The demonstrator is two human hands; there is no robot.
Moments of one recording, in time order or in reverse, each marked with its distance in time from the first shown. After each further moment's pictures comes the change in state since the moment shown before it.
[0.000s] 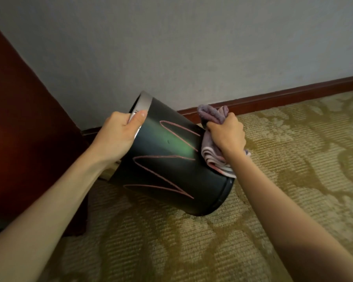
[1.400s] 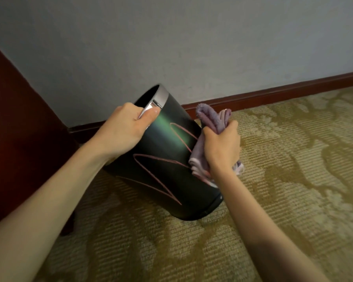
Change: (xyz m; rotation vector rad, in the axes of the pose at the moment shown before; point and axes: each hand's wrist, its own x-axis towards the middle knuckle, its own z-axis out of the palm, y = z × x) left_hand 0.002 0.032 0.021 0.081 -0.103 0.169; right_hand -0.046 0.010 -0.016 0.212 0.174 0.058
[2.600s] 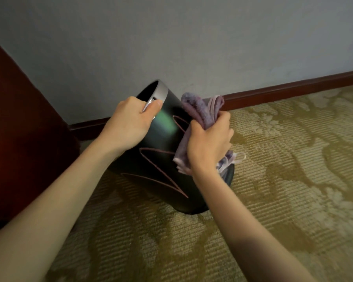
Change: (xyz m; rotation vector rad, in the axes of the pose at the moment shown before) left_hand 0.005 0.004 0.004 0.037 0.110 -0.112; right_hand -0.036 -0.034 0.013 0.095 0.099 -0.038
